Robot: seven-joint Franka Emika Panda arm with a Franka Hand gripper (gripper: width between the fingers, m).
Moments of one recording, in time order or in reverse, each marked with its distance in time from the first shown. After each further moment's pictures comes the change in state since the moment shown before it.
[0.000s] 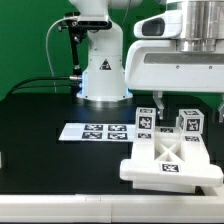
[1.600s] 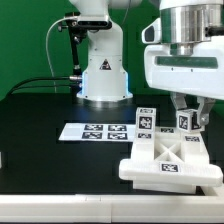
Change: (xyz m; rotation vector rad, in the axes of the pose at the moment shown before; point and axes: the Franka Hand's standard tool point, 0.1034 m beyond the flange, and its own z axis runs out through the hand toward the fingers) arm -0.006 -0.003 0.004 0.084 -0.028 0.961
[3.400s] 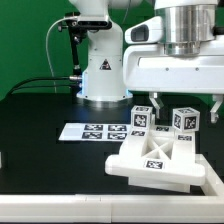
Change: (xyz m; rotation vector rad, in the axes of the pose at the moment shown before) arm 0.003 0.010 -0.002 -0.052 -0.022 -0.743
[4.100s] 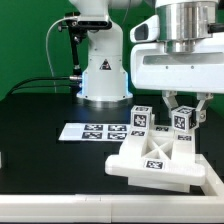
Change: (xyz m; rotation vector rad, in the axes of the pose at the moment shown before) arm 0.007 -0.002 -0.002 0.061 0.048 0.478
